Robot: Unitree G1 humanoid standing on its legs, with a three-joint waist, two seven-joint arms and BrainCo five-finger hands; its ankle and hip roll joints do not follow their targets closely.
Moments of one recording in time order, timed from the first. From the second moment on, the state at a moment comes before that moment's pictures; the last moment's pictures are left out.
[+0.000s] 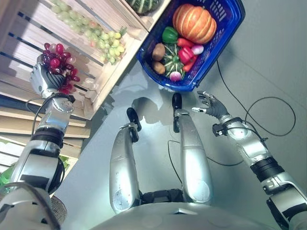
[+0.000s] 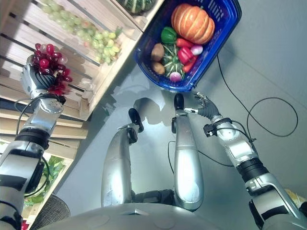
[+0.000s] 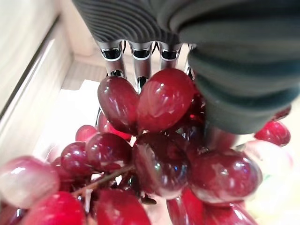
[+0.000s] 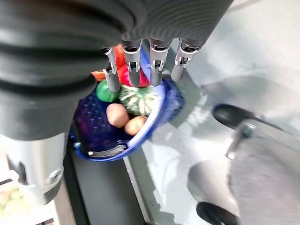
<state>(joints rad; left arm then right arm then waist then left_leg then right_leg) -0.60 0.68 -0.22 0.75 -0.05 -0.10 0.66 -0.28 -0.64 0.37 0.26 0.27 0.01 -0.02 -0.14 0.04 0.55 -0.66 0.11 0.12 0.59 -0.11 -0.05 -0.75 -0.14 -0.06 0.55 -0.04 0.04</state>
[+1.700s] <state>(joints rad) -0.55 0.42 -0.35 0.00 -0.46 -0.15 0.09 -0.67 -0.37 0.61 0.16 0.03 0.31 -0.19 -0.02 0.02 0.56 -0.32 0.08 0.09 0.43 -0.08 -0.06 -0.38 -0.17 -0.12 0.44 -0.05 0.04</state>
